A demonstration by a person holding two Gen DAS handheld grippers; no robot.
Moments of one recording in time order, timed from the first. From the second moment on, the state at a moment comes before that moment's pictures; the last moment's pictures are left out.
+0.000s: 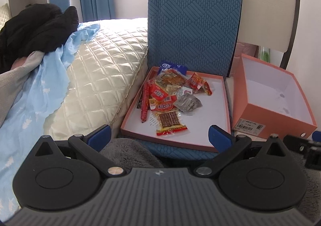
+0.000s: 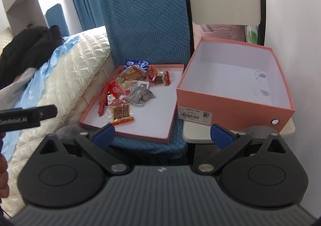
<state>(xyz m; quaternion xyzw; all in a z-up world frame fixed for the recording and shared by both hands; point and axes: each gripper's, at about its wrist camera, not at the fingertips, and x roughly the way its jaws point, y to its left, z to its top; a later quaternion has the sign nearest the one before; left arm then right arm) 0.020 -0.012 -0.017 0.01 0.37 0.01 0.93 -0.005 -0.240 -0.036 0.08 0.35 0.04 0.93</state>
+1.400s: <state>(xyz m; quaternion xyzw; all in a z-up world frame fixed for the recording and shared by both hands) 0.024 -0.013 -0.027 -0.01 0.37 0.00 0.93 -0.005 -0.234 -0.036 0.05 0.34 0.07 0.94</state>
